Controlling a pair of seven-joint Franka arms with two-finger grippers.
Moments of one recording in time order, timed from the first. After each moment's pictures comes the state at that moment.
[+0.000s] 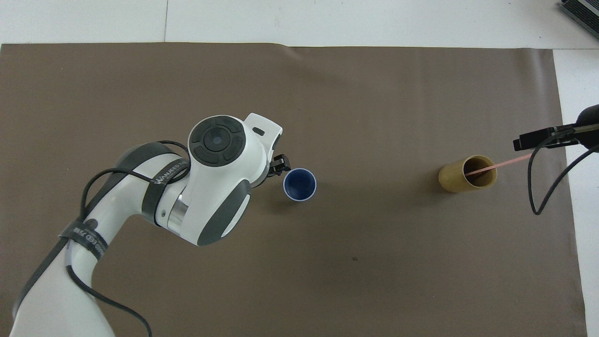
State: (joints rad) left arm -0.55 0.21 0.01 -1.79 -0.06 2.01 -0.74; right arm -0.24 0.07 0.09 -1.72 0.08 1.82 -0.31
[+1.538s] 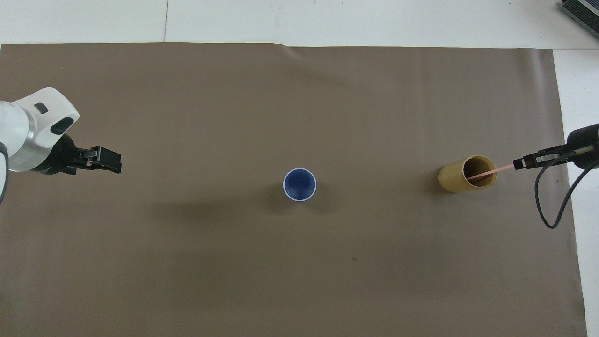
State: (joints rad) left arm -0.02 -0.03 0.01 -1.64 -0.02 1.57 0.06; right arm -0.31 -0.05 0.10 -1.77 0.26 1.71 -0.43
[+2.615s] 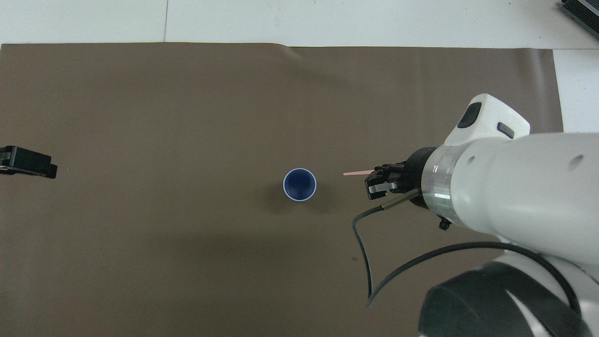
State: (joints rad) left arm -0.02 -0.05 -0.01 -1.56 -0.02 1.46 0.06; right arm 0.29 -0.11 0.14 -1.74 0.10 1.89 0.11
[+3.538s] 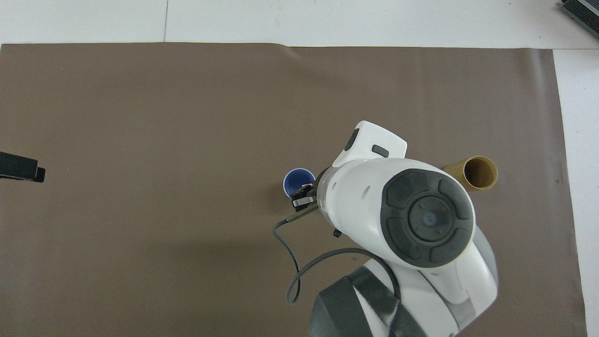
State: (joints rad) left arm -0.02 -0.08 0.00 -1.56 -0.02 1.46 0.06; right arm 0.46 0.03 0.14 -1.74 0.02 1.99 0.25
